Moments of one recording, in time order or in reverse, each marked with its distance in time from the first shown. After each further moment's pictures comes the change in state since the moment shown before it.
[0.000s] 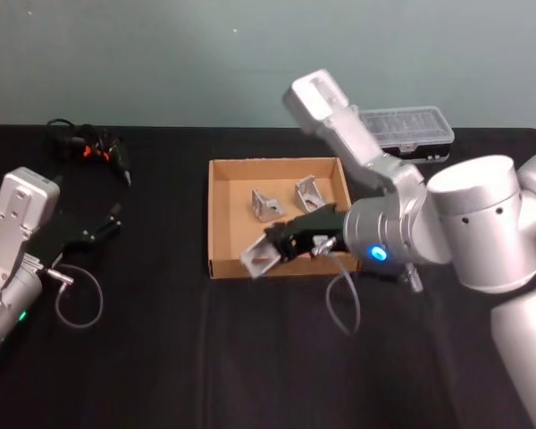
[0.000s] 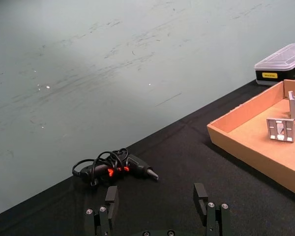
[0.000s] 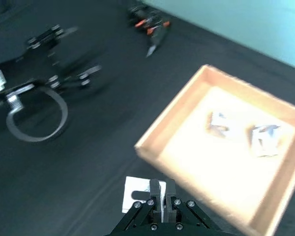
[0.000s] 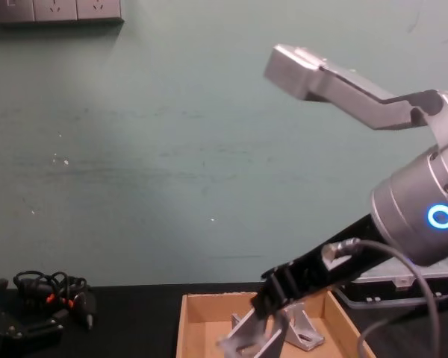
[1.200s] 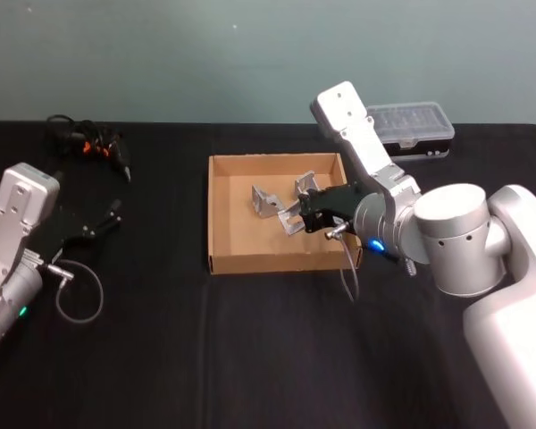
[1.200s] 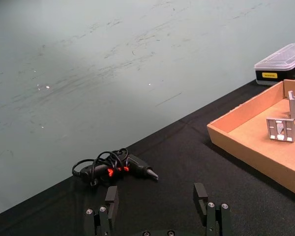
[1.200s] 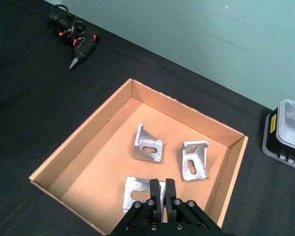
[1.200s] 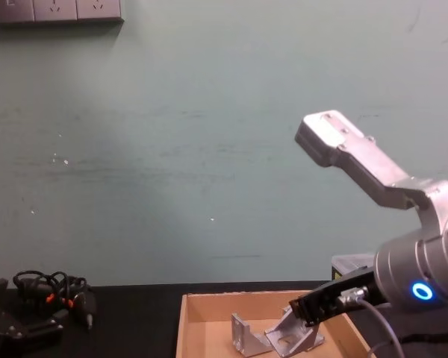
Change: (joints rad) left arm 0.000 0.000 0.000 0.000 0.000 0.000 0.000; right arm 0.017 -0.058 0.071 0.308 -0.102 -0.417 -0.160
